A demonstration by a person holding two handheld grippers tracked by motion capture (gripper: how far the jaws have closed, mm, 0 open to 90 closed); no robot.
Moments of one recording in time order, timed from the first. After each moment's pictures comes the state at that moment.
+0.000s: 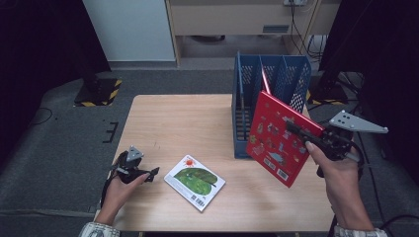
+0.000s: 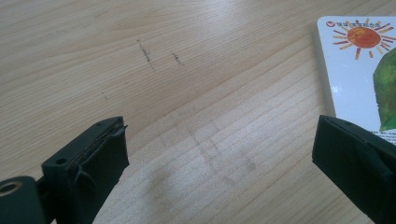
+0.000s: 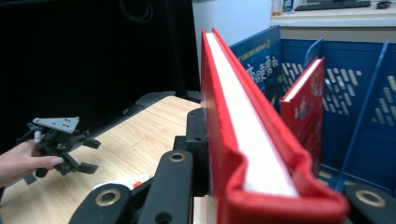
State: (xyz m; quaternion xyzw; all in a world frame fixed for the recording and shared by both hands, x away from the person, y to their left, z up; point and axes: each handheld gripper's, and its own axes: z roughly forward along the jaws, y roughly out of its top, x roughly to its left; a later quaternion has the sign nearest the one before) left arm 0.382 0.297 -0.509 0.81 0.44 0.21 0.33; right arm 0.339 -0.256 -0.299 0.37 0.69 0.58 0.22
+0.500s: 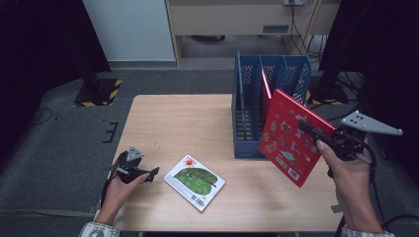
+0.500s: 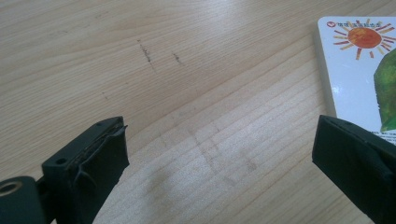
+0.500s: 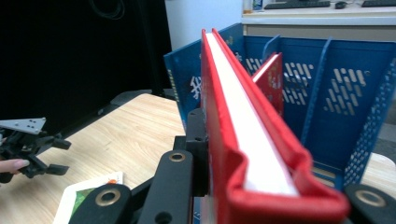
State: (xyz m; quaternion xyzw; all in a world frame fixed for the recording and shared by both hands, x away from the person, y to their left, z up) left arm 0.382 0.297 -0.509 0.81 0.44 0.21 0.33; right arm 0.335 -0.277 -0.298 0.40 0.68 0.56 0.25
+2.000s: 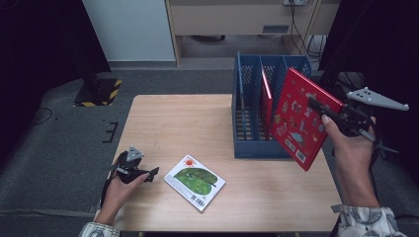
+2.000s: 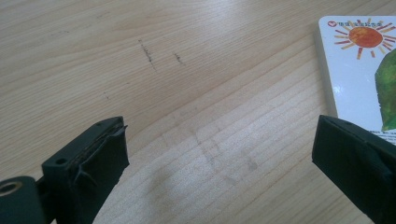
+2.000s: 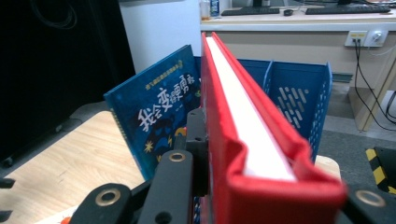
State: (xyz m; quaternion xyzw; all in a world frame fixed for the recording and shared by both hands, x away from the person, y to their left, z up) left arm 0.382 0.297 -0.509 0.81 0.44 0.21 0.33; right arm 0.373 -0.284 -0.268 0.46 0.65 0.53 0.30
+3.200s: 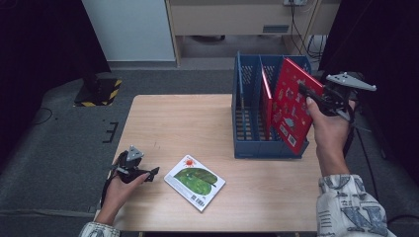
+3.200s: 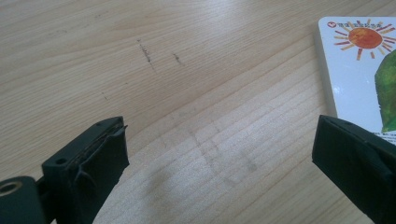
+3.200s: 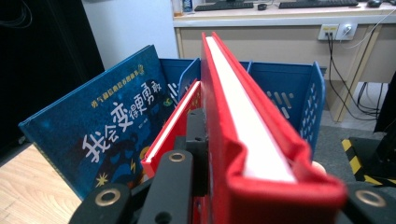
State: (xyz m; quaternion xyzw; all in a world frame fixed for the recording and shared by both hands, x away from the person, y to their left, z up) left arm 0.383 0.297 -0.510 0.81 0.44 0.20 0.33; right arm 0.438 -0.267 -0.282 0.50 0.63 0.50 0.32
